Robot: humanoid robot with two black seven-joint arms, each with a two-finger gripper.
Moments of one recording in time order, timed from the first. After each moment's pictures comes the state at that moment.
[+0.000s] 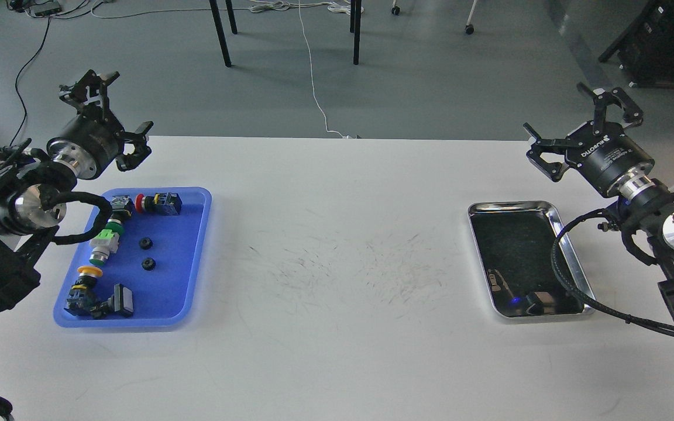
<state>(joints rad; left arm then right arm) -0.72 0.47 -0.88 -0.74 0.15 -0.20 -0.08 0.58 -0.37 1.24 0.78 0.13 0.46 -0.27</state>
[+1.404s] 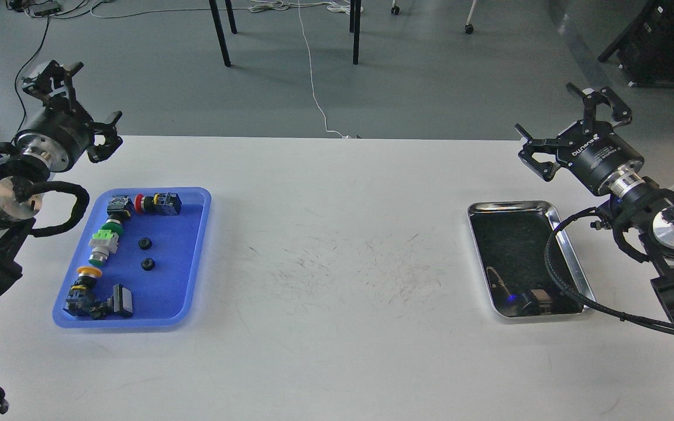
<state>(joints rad) -0.73 0.52 -0.94 -0.69 0.21 -0.21 -0.08 0.59 -0.38 1.21 0.77 0.13 0.45 -0.26</state>
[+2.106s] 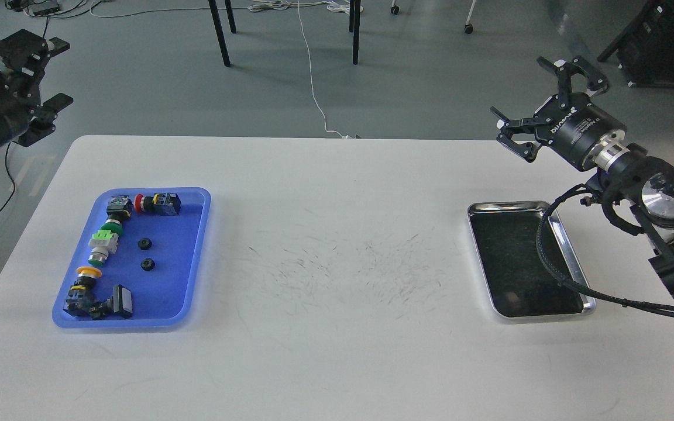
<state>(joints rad) -0.71 0.96 -0.81 -1.12 0.65 -0.28 -0.02 0.65 -0.42 1.10 0.98 0.12 0.26 -0.27</state>
